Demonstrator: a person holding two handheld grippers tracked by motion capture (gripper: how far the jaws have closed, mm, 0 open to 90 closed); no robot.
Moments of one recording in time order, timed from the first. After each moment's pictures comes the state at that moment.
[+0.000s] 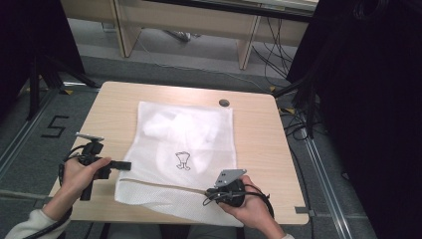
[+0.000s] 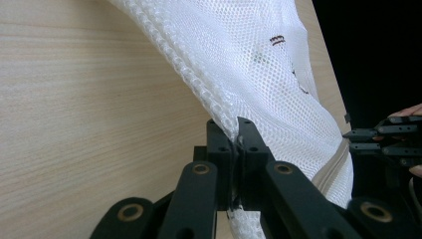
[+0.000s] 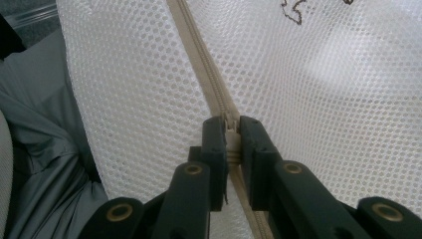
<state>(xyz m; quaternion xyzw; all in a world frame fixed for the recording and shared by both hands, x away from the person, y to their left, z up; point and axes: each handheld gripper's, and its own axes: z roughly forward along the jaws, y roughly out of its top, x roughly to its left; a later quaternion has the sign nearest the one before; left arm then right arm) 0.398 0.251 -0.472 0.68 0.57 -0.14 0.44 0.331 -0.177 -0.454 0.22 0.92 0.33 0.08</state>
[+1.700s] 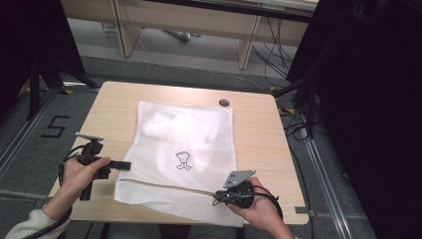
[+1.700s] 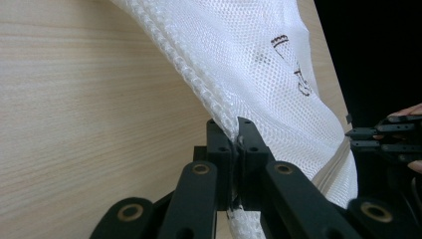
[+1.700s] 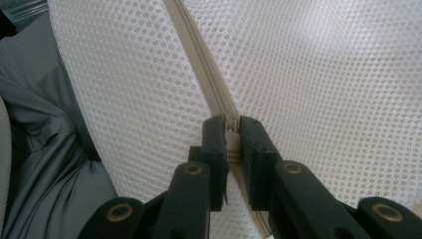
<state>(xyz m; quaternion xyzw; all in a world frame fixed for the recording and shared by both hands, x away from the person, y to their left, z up) 0.397 0.250 -0.471 0.66 0.59 -0.15 0.44 0.330 -0.202 -0.458 0.24 0.91 0.32 0.07</state>
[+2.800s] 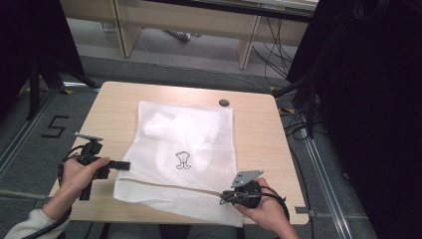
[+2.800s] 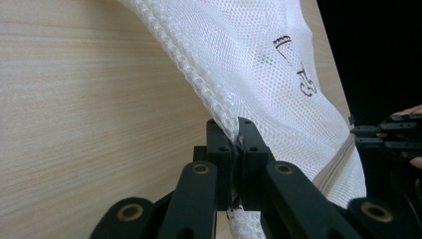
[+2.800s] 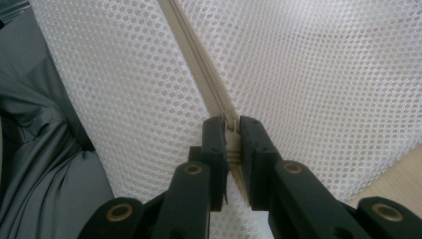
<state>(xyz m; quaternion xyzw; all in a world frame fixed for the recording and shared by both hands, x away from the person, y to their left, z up) 0.398 0.252 -0.472 0.66 0.59 -0.15 0.43 0.328 -0.219 -0.458 0.27 0.91 0.31 0.07</state>
